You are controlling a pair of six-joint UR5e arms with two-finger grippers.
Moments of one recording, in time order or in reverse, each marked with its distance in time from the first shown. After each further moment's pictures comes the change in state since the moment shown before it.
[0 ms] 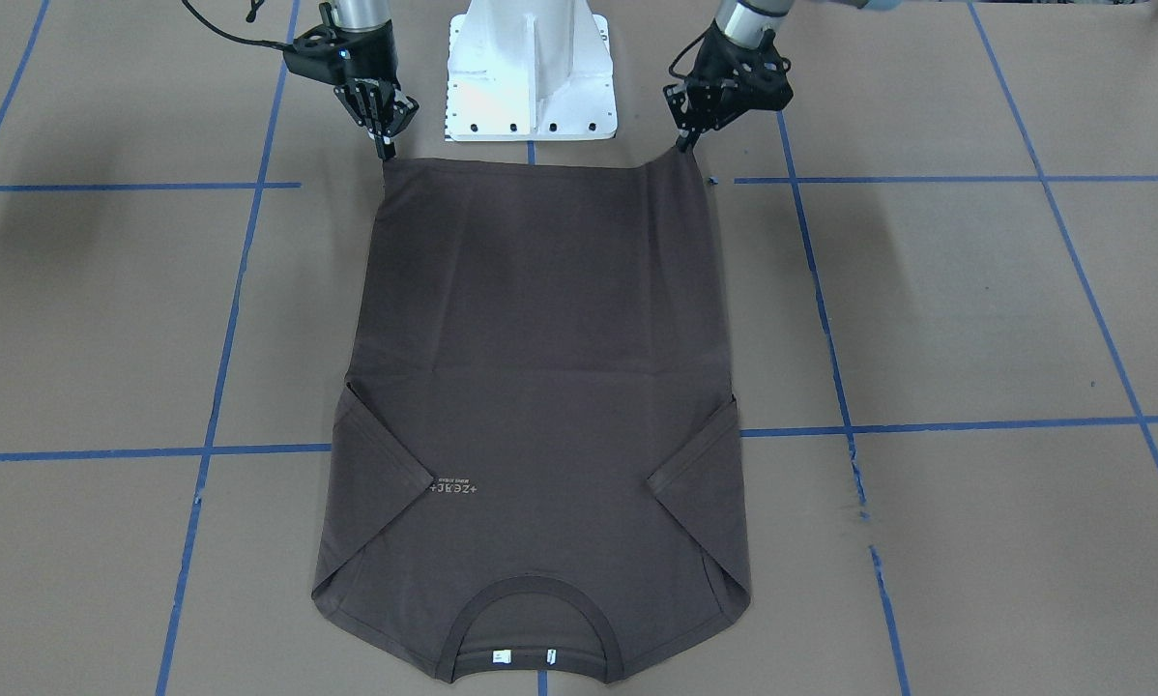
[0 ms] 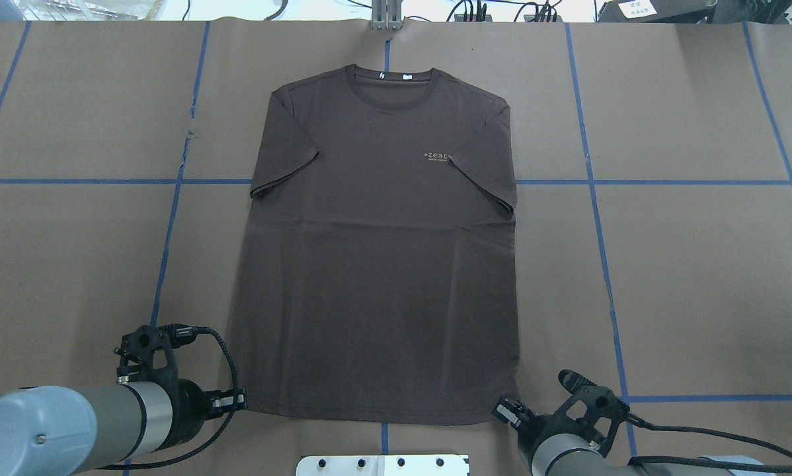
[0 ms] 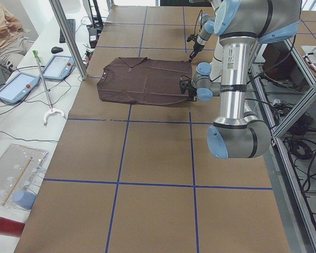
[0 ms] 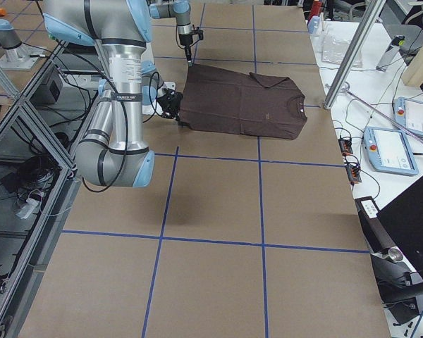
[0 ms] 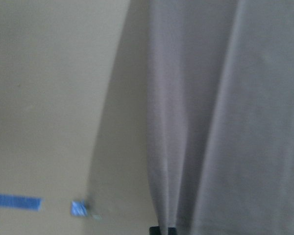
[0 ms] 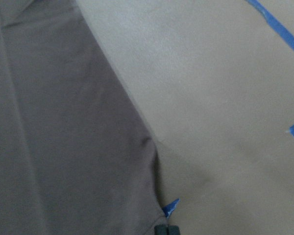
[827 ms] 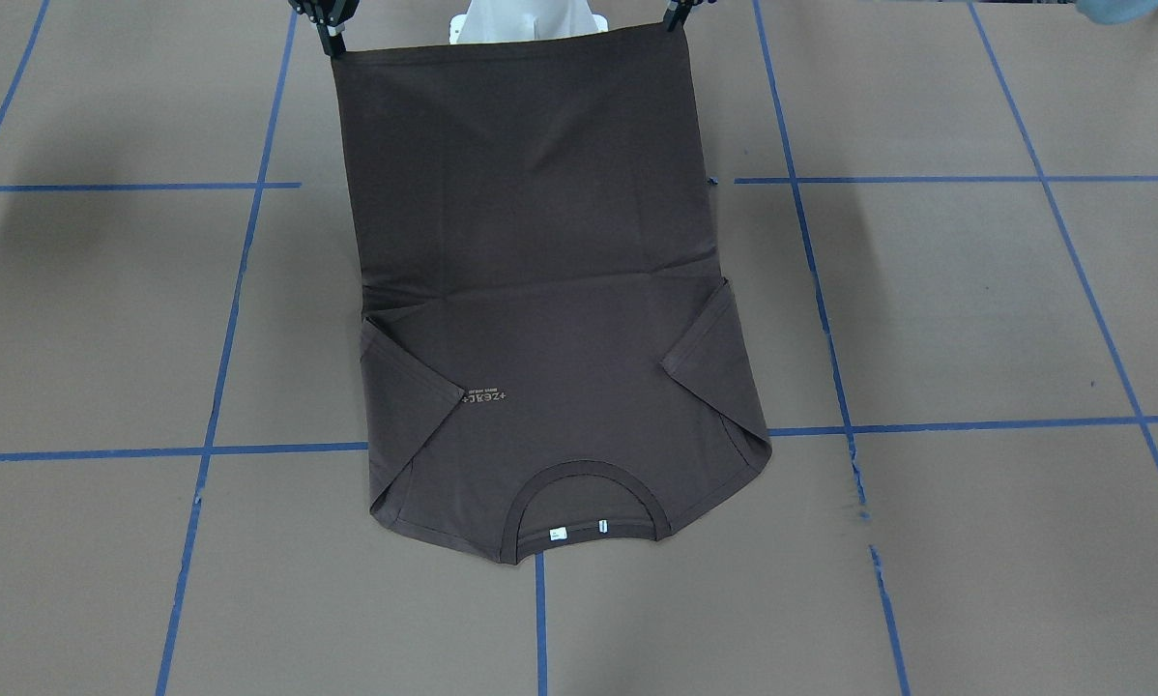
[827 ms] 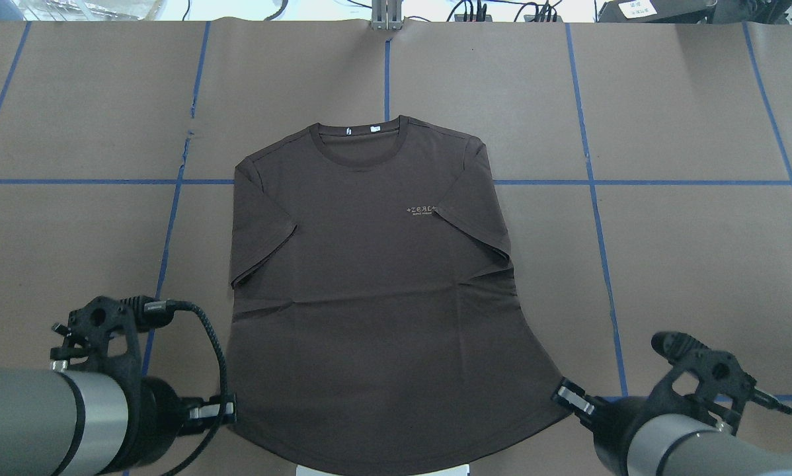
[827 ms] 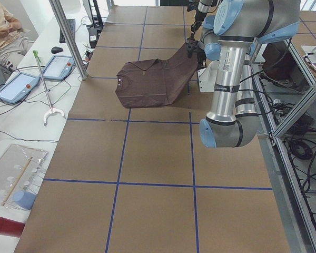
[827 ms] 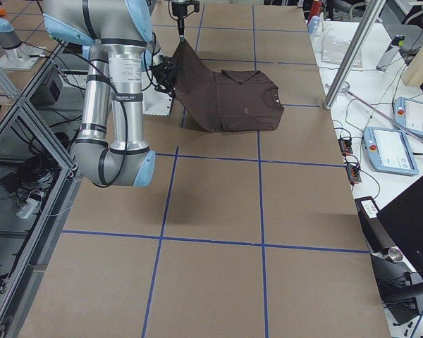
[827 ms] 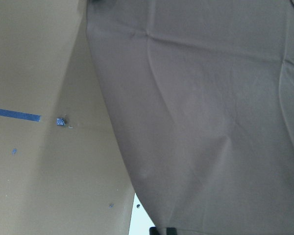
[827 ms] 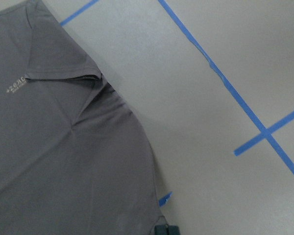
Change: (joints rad) left arm -0.082 -0.243 -0.260 0.536 -0.114 0.077; right arm 0.083 0.066 0.356 -0.406 0.107 -0.052
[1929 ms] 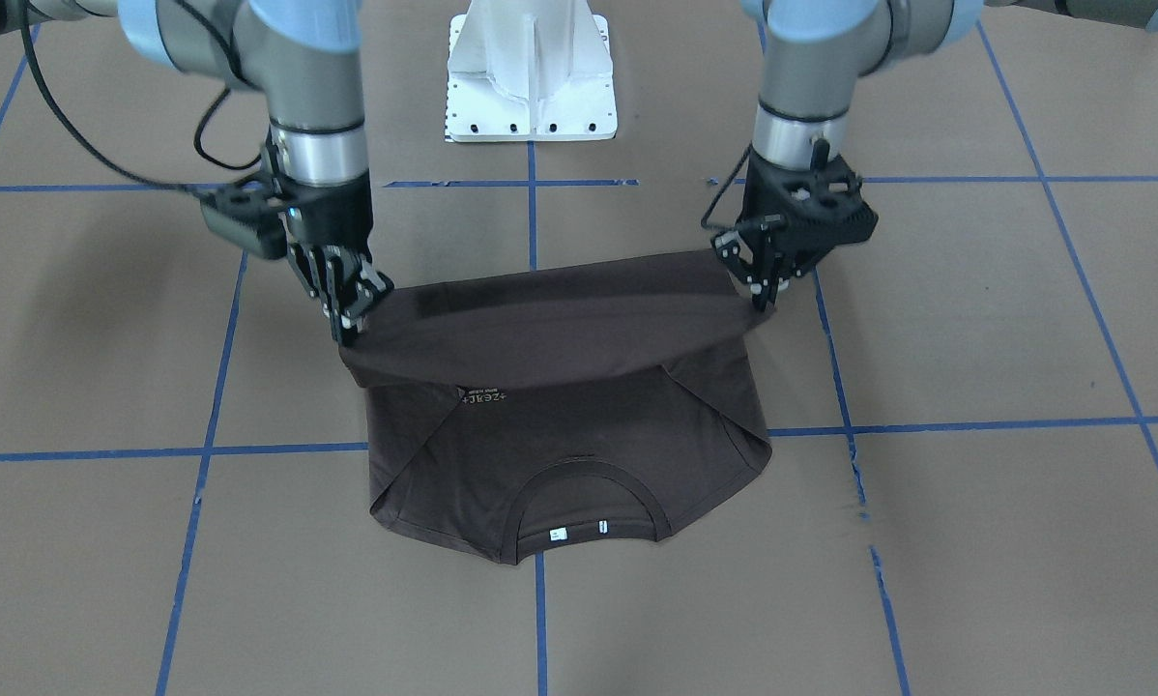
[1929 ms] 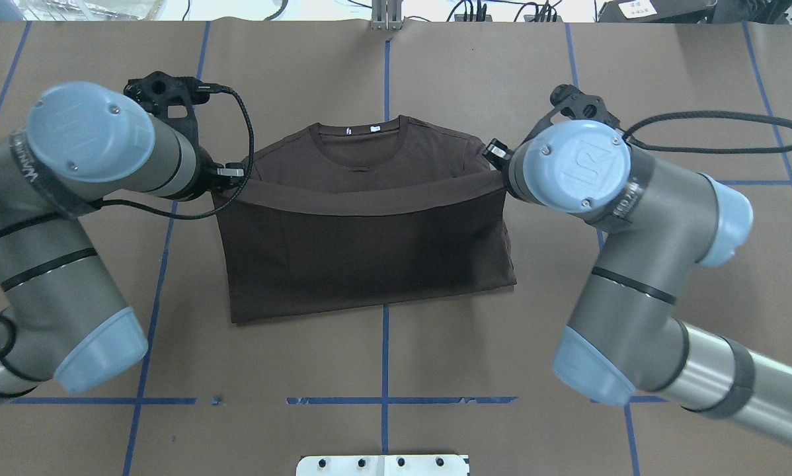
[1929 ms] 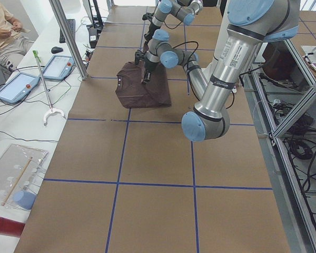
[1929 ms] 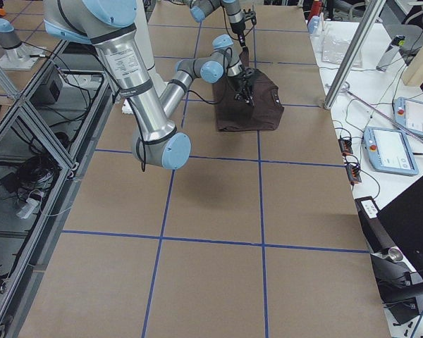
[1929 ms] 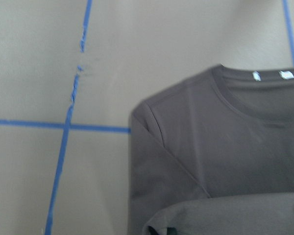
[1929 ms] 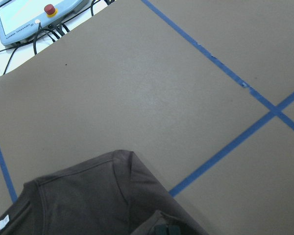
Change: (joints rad) left arm -0.480 -0.204 0.664 -0.246 -0.007 0.414; right arm 0.607 0.405 -0.810 0.413 0.211 -0.364
